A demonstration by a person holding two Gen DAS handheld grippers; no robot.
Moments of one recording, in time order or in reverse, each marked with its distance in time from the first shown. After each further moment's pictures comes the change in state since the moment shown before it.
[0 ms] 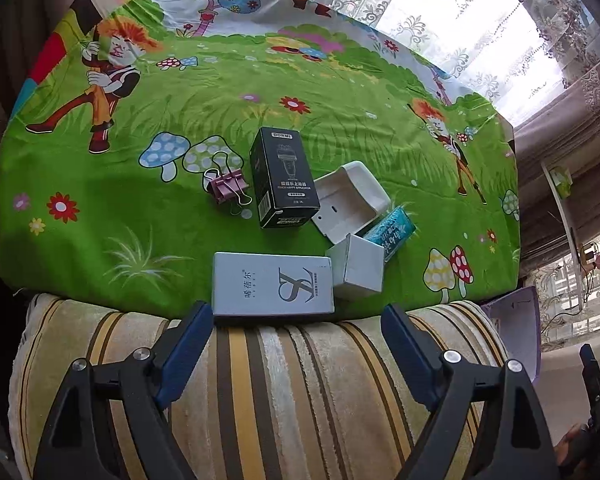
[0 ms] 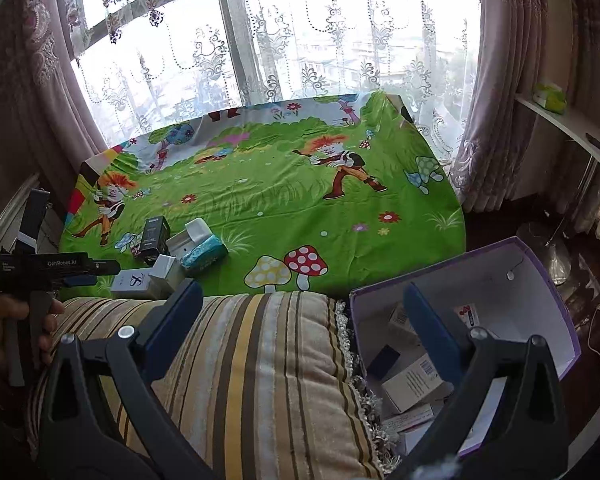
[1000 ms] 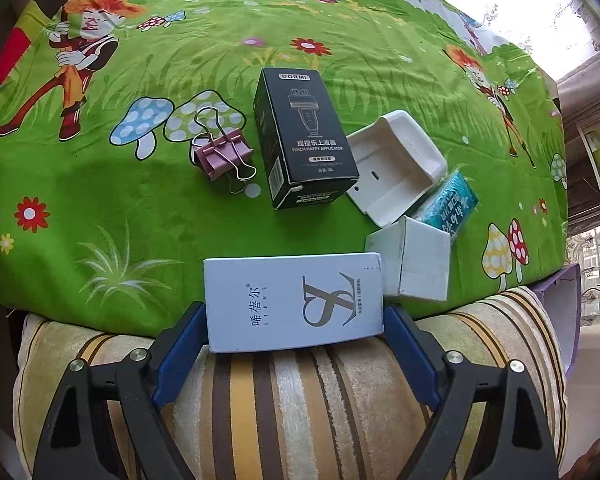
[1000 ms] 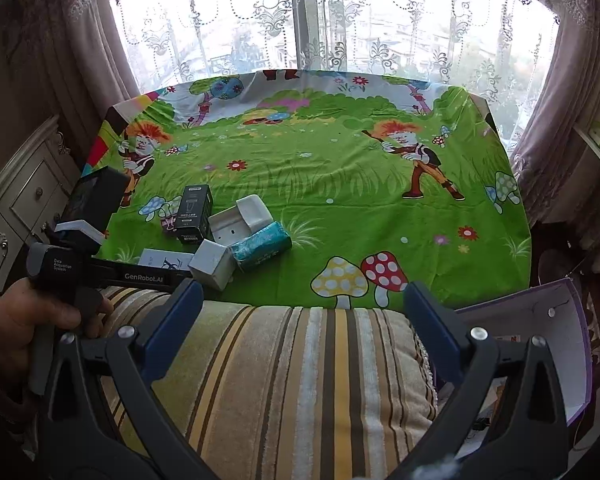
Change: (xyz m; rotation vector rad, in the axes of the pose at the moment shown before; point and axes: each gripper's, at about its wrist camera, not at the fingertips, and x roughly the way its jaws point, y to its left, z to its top) left arm 0.060 -0.001 0.014 0.046 0.150 0.111; right arm 0.060 0.088 0.019 -0.173 0.112 0.062
